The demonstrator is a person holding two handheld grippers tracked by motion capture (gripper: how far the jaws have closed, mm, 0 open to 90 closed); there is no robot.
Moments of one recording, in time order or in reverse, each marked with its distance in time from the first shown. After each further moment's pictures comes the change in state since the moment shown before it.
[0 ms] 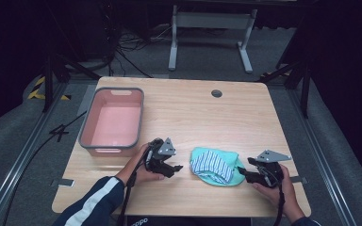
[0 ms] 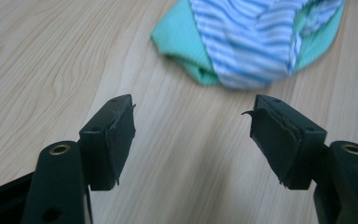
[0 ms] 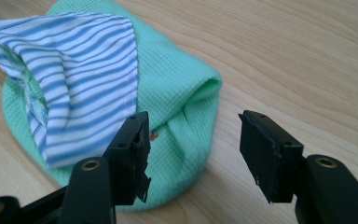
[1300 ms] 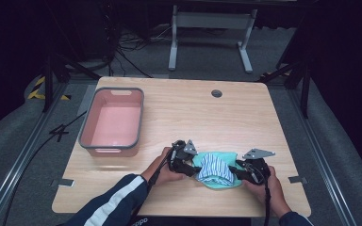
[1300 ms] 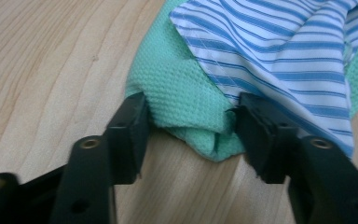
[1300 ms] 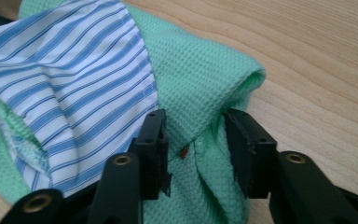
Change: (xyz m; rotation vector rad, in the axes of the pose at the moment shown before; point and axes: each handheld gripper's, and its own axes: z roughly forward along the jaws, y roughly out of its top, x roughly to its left) left arm -0.016 0.023 0.058 0.048 -0.062 -0.058; right arm 0.012 0.006 0.031 0.075 0.038 0.026
